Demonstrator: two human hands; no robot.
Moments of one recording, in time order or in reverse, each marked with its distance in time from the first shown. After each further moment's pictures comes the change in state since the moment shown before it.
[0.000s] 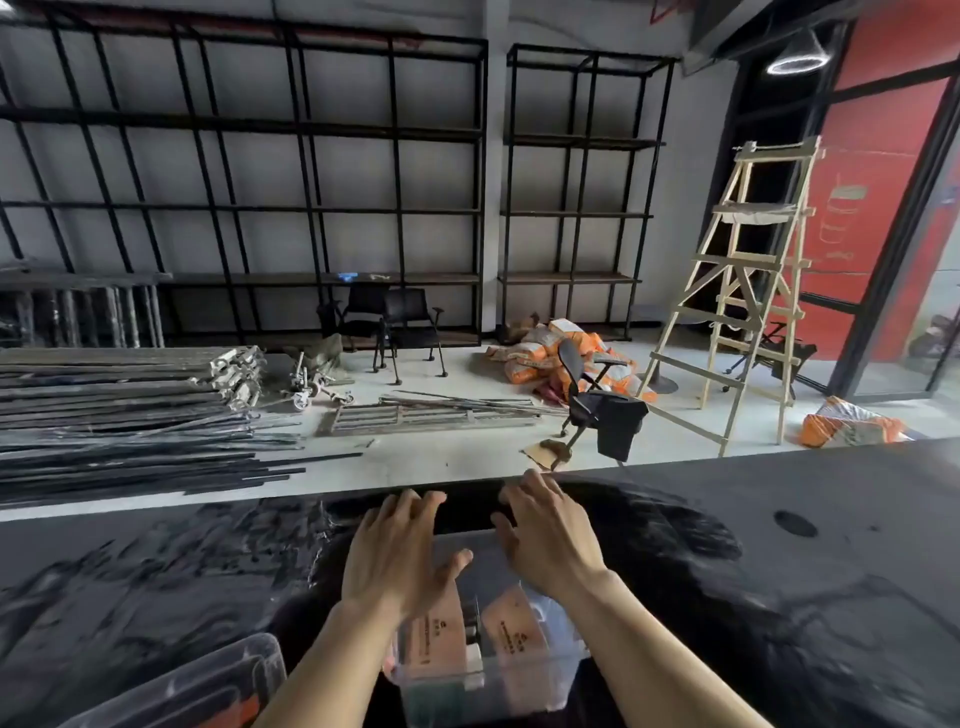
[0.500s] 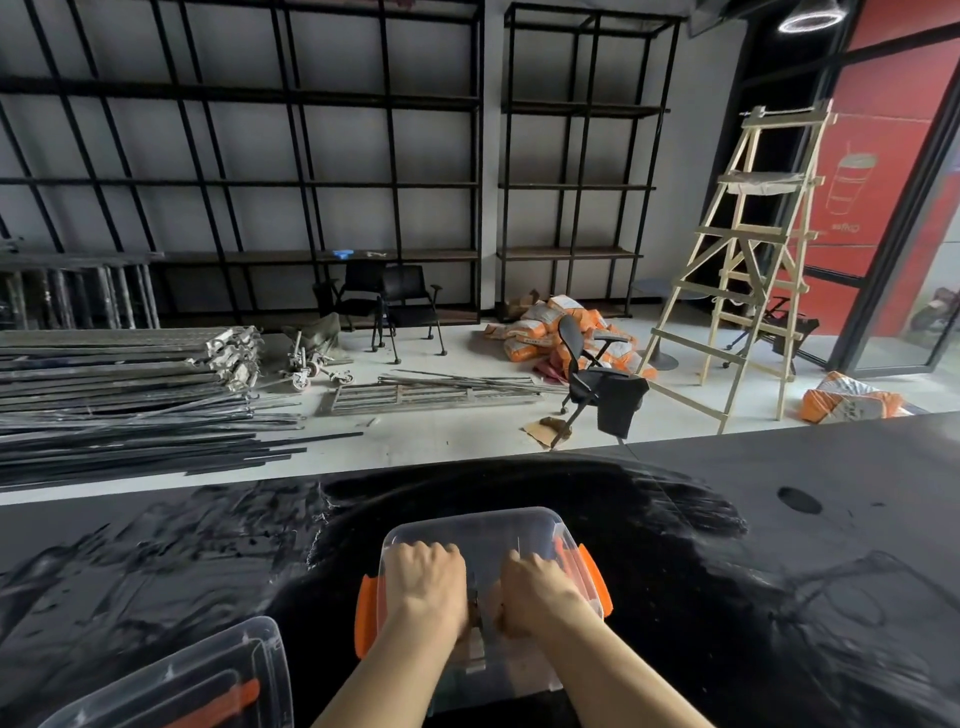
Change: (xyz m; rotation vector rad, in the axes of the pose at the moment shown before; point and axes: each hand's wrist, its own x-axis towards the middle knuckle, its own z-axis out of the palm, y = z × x) left_hand -0.002 0.038 0.032 0.479 -0.430 -0.041; right_hand -0.017 -0.007 0.059 0.013 -0.659 0.317
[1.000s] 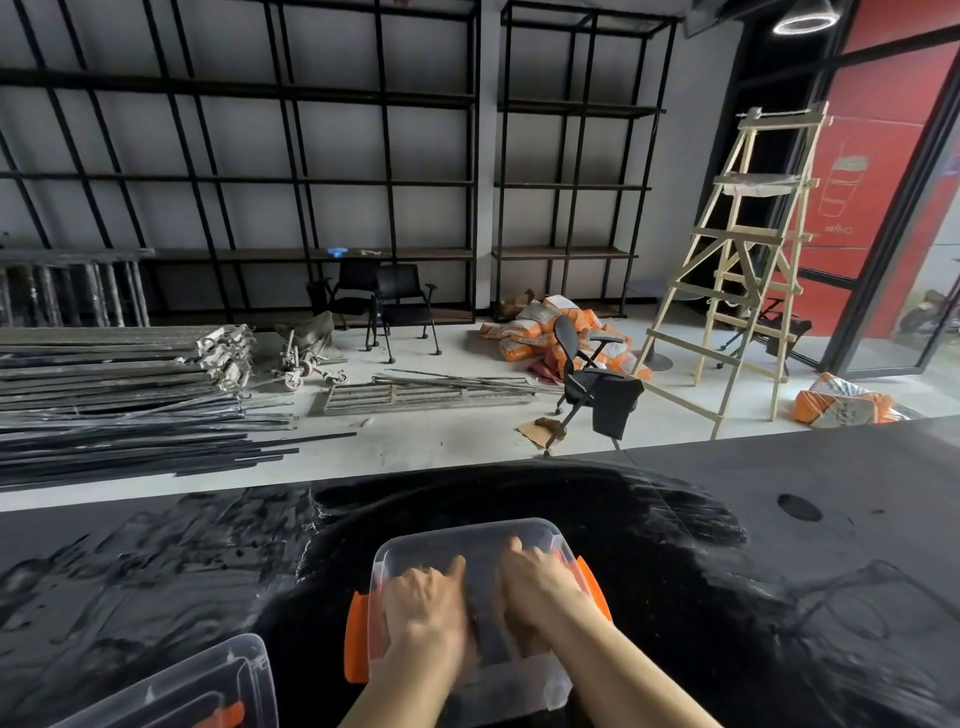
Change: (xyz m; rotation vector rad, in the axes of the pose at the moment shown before) left_hand 0.003 0.009 0.003 -0.179 -0.075 0.008; right_hand 0.018 -0.003 -0.016 0.090 -0.023 0.090
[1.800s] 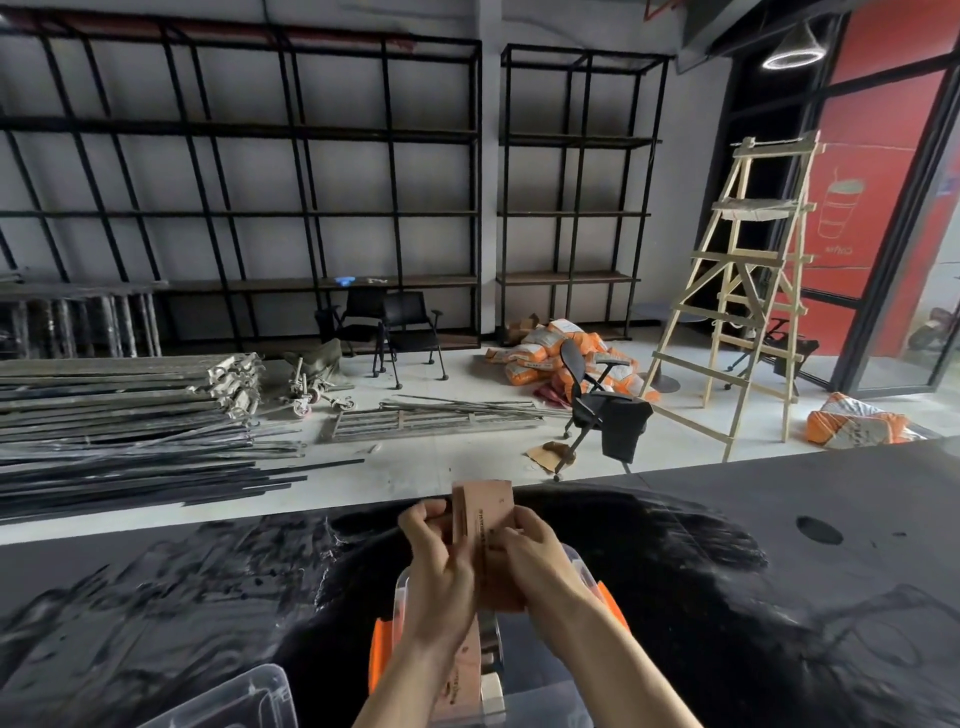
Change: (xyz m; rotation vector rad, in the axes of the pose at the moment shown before) left_hand -0.020 -0.022 -0.038 -1.724 0.444 -0.019; right_hand -0.027 -0.032 -0.027 1.256 0.131 -0.097
